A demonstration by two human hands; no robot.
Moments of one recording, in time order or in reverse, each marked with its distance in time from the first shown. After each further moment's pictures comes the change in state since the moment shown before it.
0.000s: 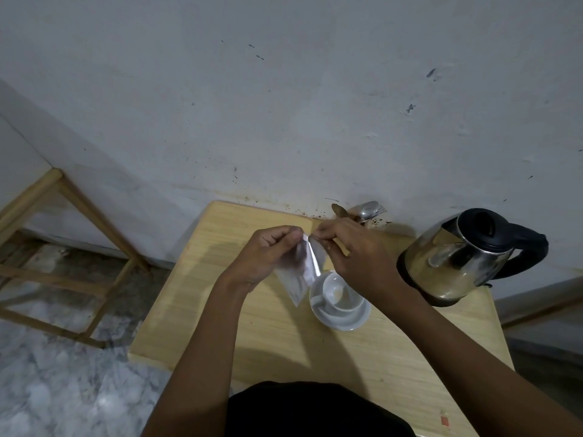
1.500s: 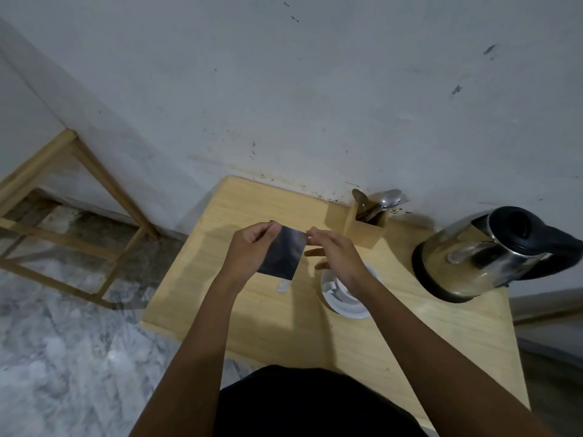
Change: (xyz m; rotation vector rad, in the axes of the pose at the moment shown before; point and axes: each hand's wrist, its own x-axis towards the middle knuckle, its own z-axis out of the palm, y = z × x) left_hand -0.015 -0.049 -0.034 0.081 0.438 -0.214; right_hand -0.021 0.014 0.084 0.681 -0.299 1.155
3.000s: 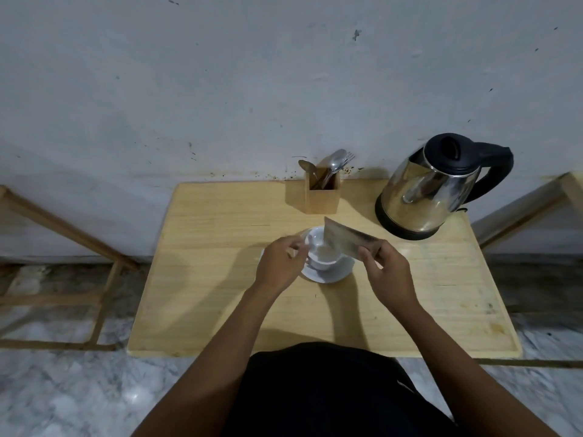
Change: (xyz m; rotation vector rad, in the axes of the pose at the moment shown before) left_hand -0.028 -0.036 0.099 0.524 -0.297 0.114; right_hand -0.096 0.106 -0.089 -0.238 0.586 -0.261
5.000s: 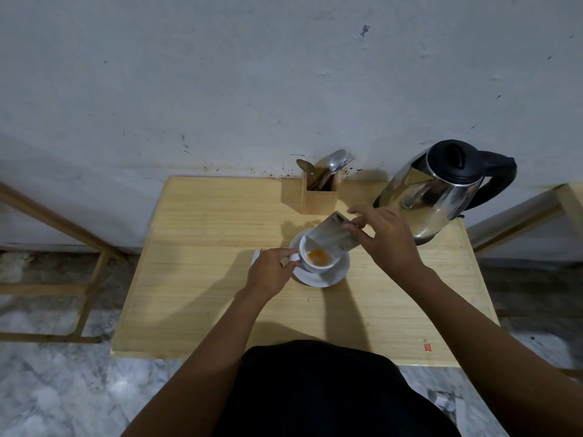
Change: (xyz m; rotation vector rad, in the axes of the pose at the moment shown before) left_hand 0.027 -0.047 0.016 0.158 -0.065 0.059; right_hand 0.077 -0.021 -0.015 -0.526 -0.051 -0.596
